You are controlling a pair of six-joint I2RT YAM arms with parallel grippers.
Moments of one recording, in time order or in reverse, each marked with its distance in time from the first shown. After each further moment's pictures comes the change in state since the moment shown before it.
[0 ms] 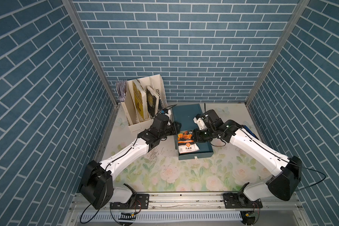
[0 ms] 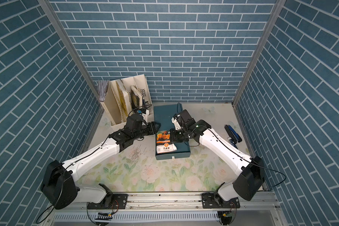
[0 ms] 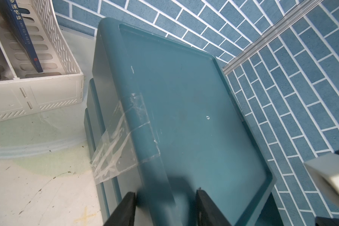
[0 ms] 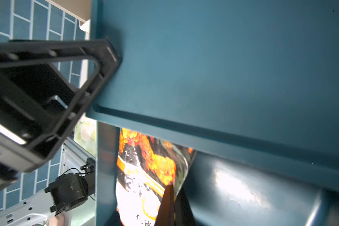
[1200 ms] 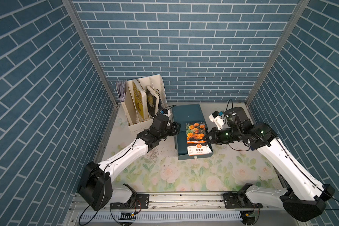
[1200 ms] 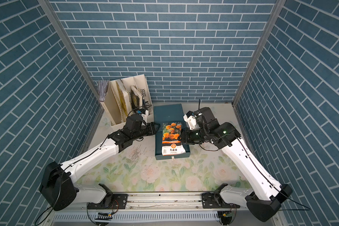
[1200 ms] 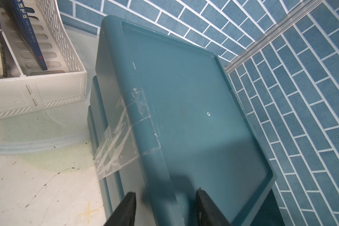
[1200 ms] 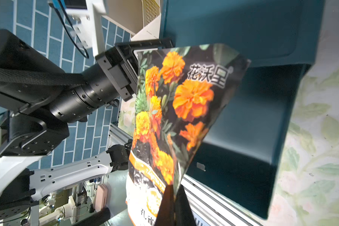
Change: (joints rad) left arm -0.002 -0.016 0.000 -0.030 -0.014 0.000; right arm -0.089 -0.246 0.127 -0.258 -0.143 0.040
